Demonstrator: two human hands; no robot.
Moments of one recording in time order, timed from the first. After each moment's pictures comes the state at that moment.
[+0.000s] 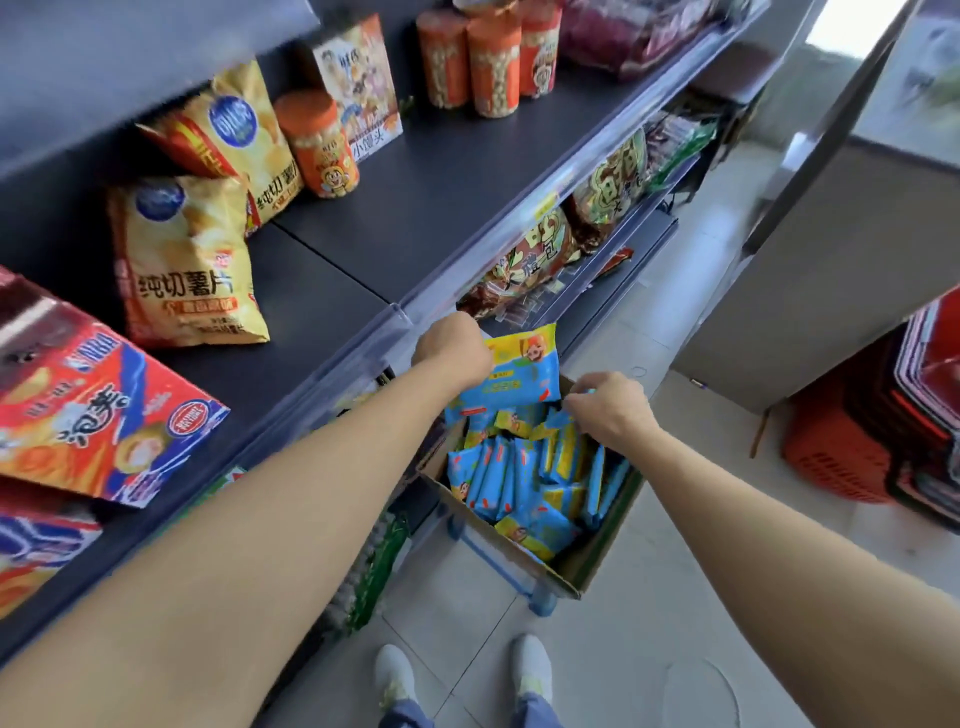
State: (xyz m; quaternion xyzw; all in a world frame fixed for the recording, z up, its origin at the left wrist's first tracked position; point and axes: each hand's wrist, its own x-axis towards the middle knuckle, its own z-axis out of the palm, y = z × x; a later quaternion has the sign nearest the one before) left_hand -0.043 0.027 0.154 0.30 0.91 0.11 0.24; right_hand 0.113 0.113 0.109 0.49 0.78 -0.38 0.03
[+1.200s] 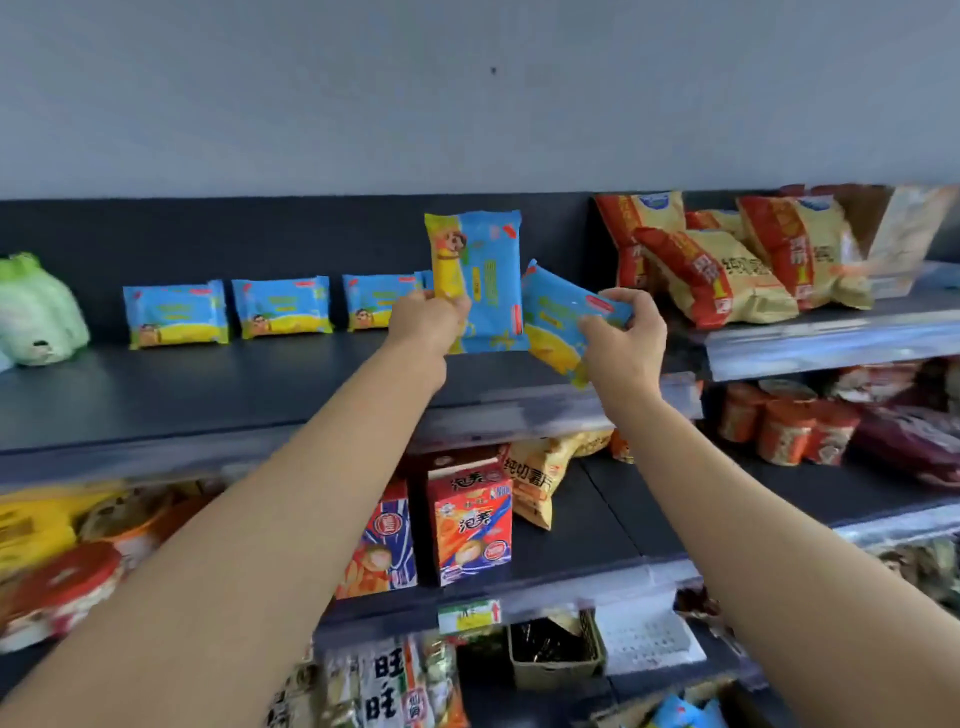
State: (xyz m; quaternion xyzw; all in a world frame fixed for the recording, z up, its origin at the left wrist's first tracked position) left_hand -0.103 -0.239 0.478 -0.02 0.71 0.70 -0.09; right_hand -0.063 -0.076 0.447 0.09 0.67 -0.65 -0.35
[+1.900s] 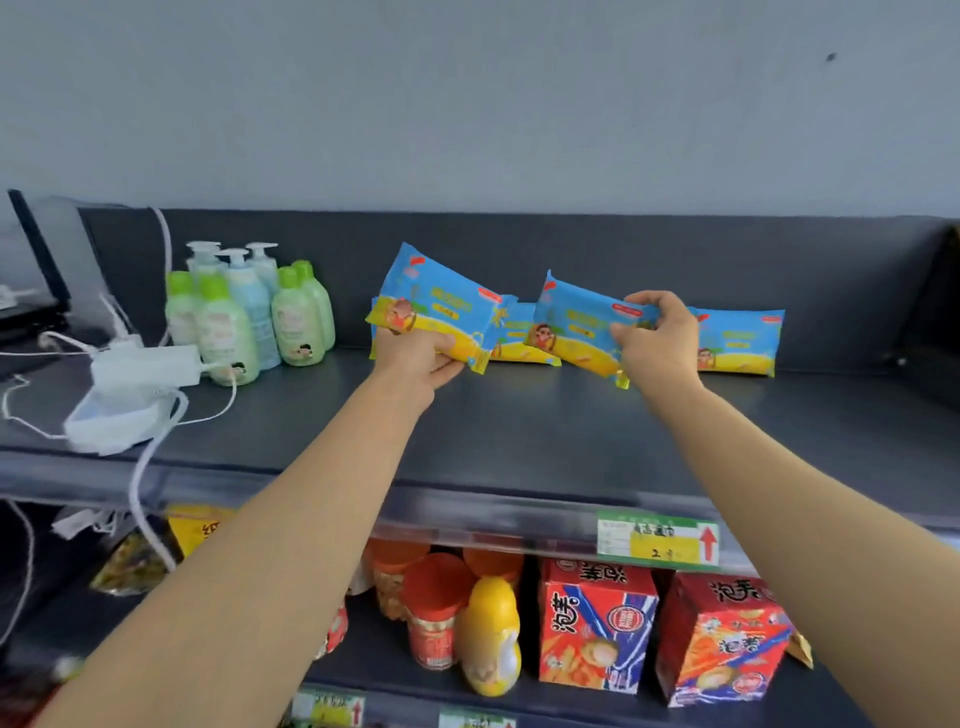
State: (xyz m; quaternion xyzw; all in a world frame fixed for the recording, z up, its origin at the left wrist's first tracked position) left_hand -0.198 -0.525 0.464 -0.12 0.51 0.84 -0.14; right_hand -0.224 -0.307 0.464 0.00 0.75 -0.62 -0.23
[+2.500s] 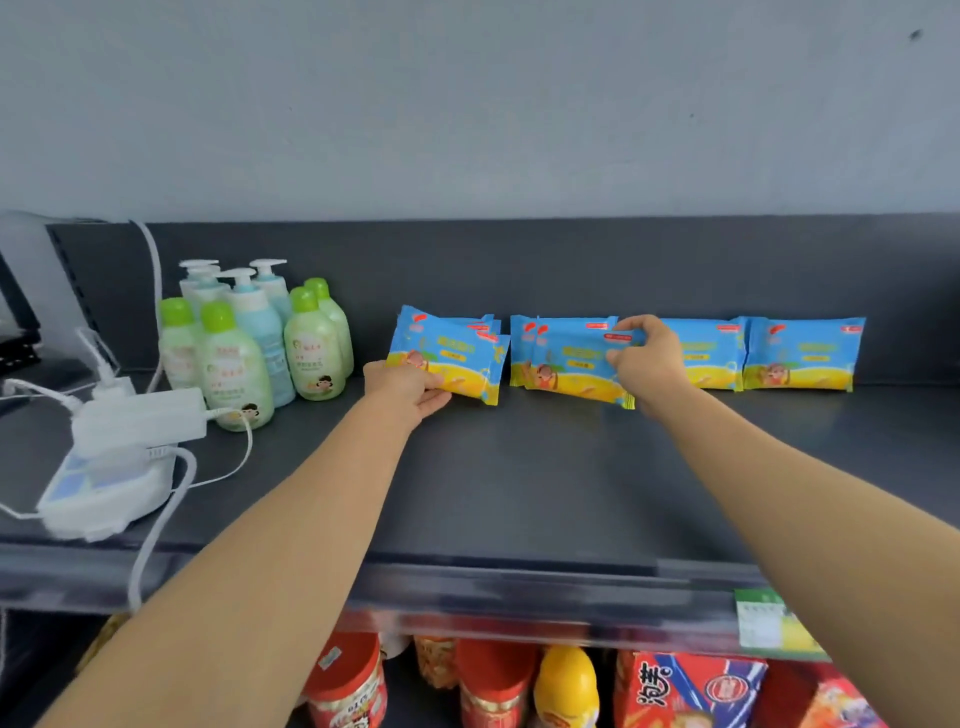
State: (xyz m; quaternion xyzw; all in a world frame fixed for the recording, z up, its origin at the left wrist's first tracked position) left_hand -0.274 -0.617 0.440 -0.21 0.56 0.80 -0.09; right_hand -0.302 -0.378 0.446 0.06 0.80 -0.58 -0.16
